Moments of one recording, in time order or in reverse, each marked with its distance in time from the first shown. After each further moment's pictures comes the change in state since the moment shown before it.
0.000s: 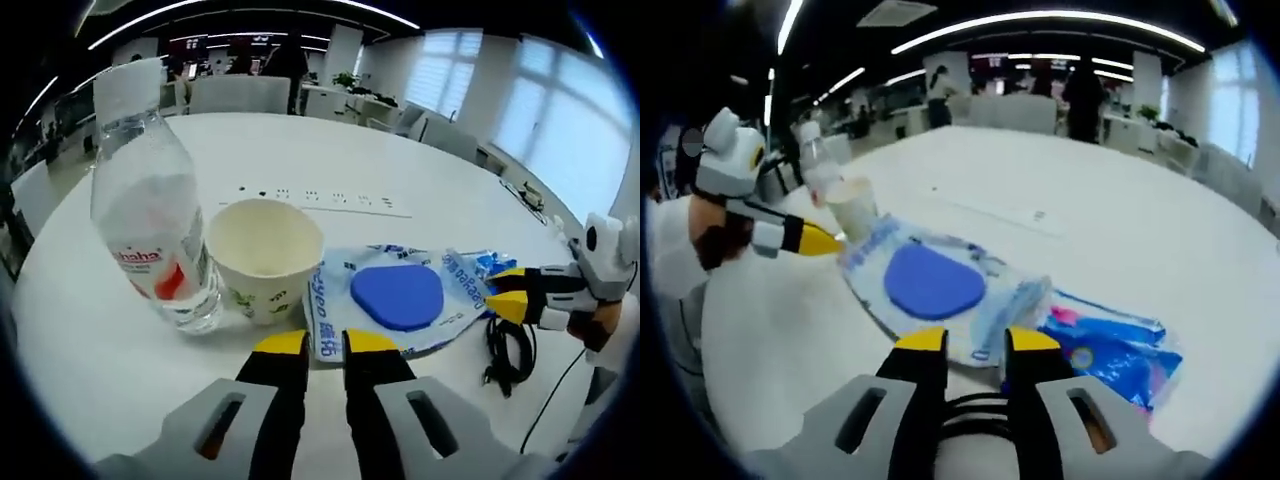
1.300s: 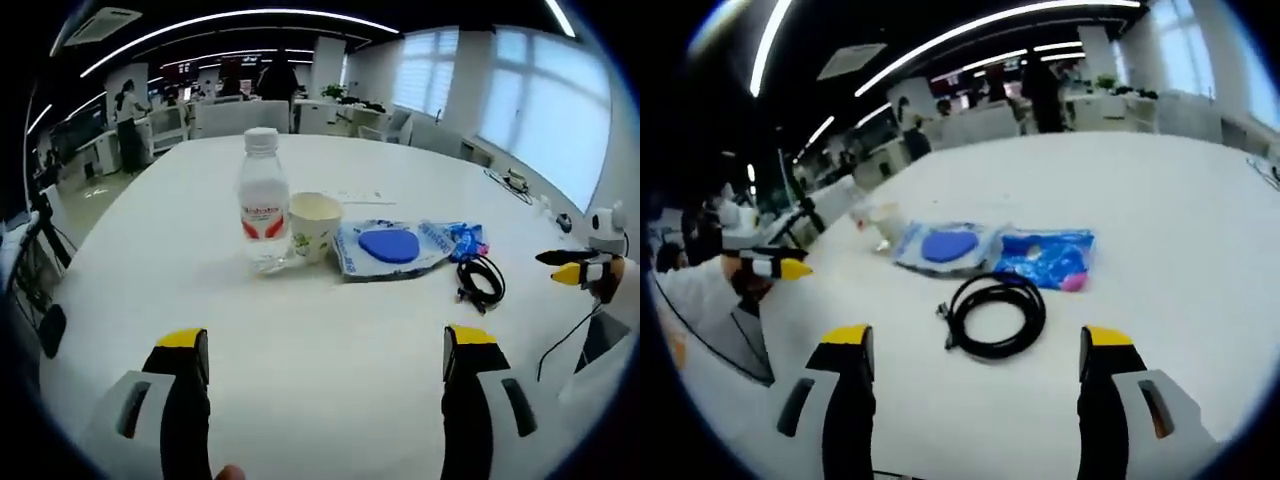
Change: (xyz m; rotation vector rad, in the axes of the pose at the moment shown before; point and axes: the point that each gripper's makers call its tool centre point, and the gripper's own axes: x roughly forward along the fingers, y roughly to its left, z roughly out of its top) left arm -0.141 0.037 -0.049 0.077 -0.026 0.023; right arm -0.168 0.007 -0.058 0.291 -0.048 0.009
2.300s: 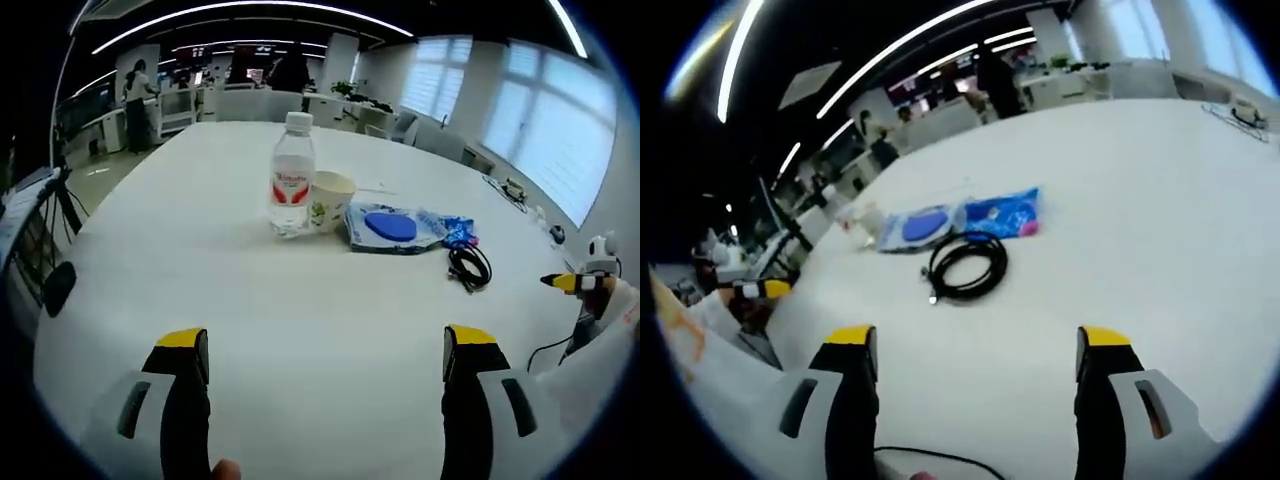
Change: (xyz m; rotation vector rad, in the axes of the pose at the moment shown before) left arm -0.038 0.008 -0.025 -0.065 0.009 -0.025; right arm -0.049 -0.019 -0.044 0.190 0.018 -0.072
